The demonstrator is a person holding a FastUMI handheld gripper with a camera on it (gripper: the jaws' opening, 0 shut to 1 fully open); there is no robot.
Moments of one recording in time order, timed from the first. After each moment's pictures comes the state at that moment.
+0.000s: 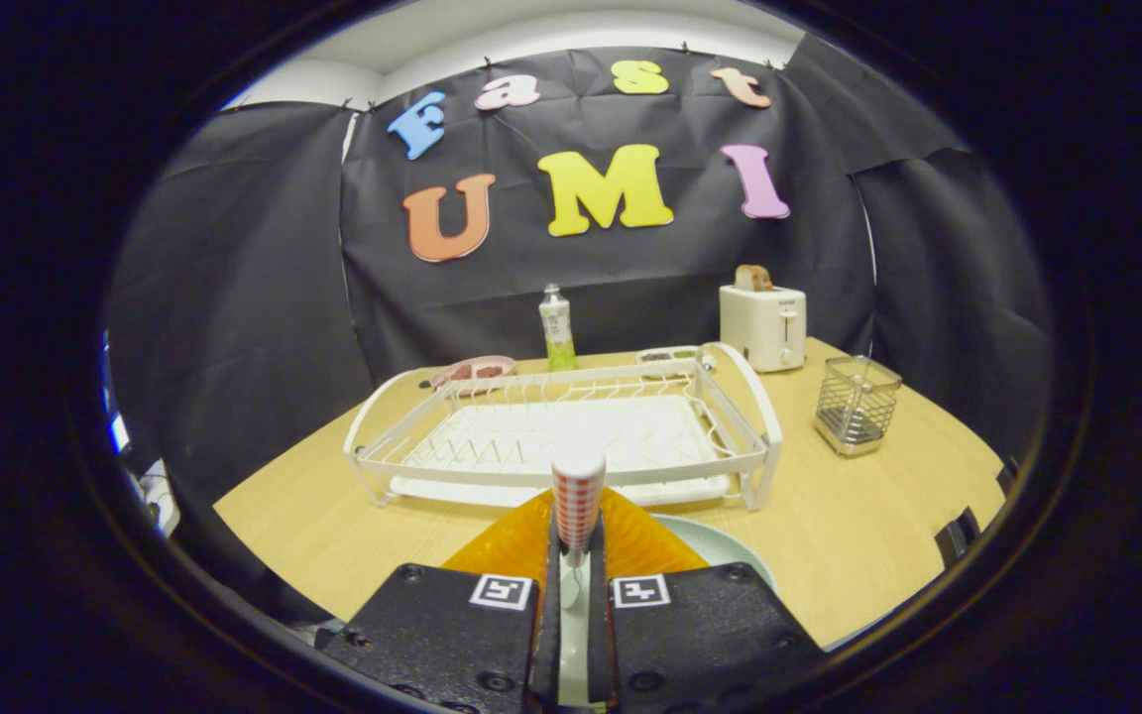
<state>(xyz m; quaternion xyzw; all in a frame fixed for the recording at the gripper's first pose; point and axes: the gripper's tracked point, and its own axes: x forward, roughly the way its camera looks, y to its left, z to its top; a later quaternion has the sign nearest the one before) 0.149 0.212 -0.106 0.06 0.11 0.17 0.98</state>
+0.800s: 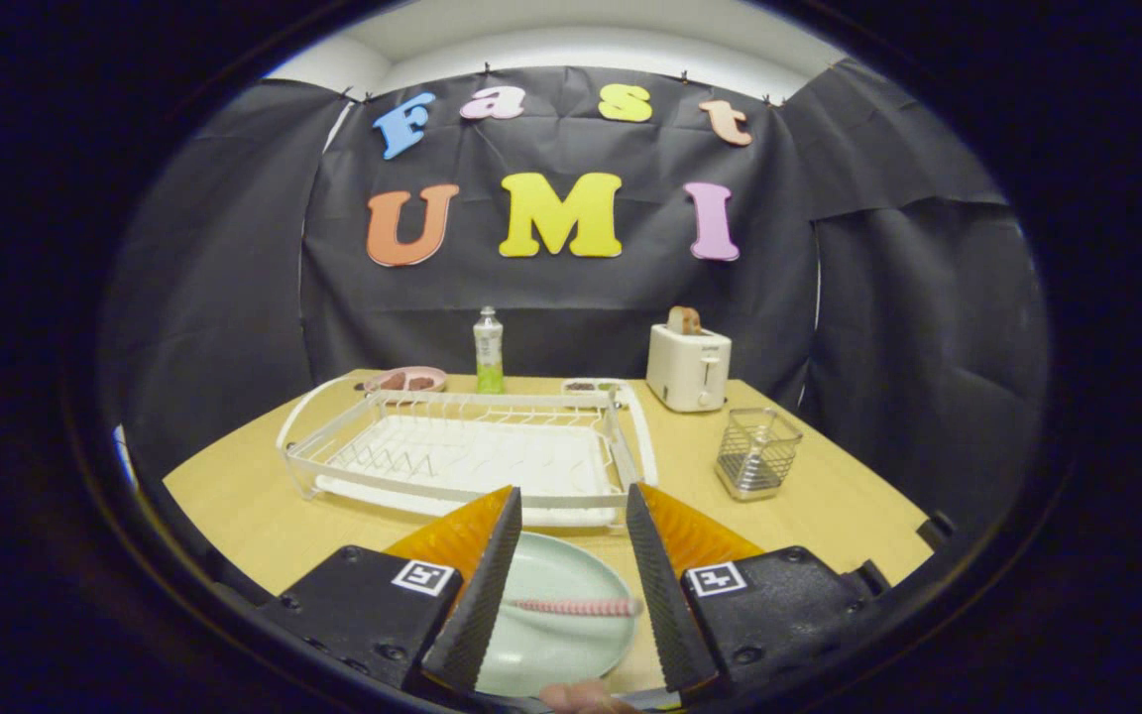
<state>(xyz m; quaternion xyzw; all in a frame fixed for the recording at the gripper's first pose) 0.140 0.118 -0.064 0.00 0.07 0.06 1.00</state>
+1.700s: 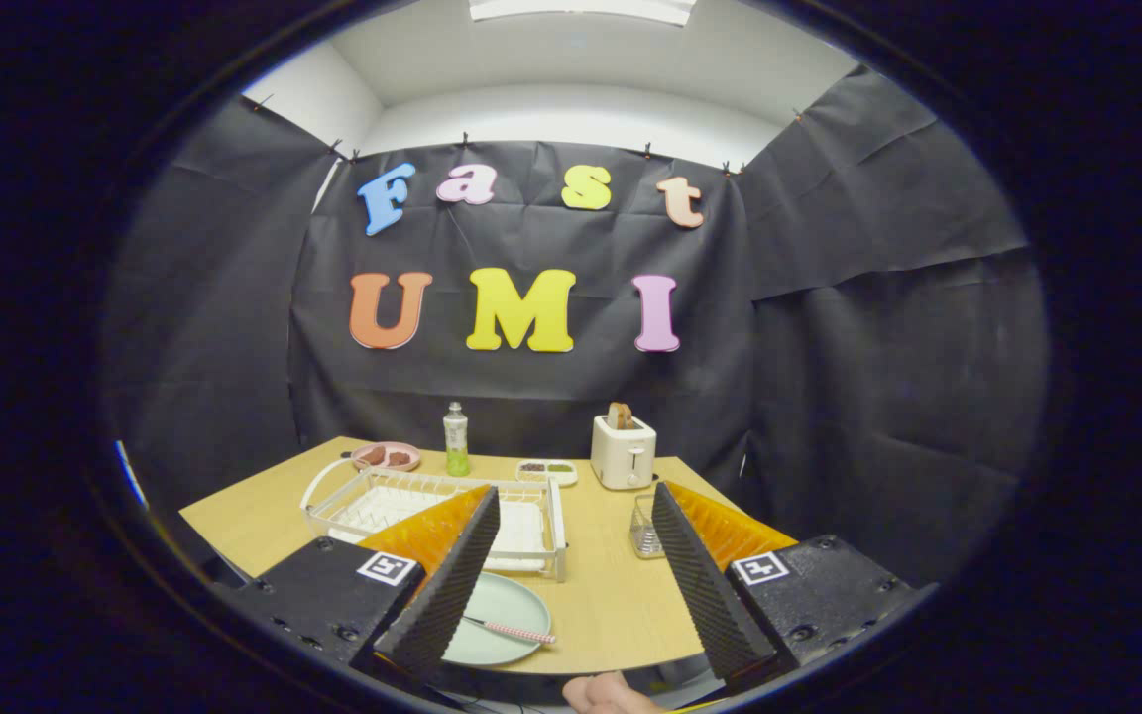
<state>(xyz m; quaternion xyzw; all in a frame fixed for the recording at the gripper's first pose) 0.021 0.045 0.033 0.03 -0.03 0.03 1.00</state>
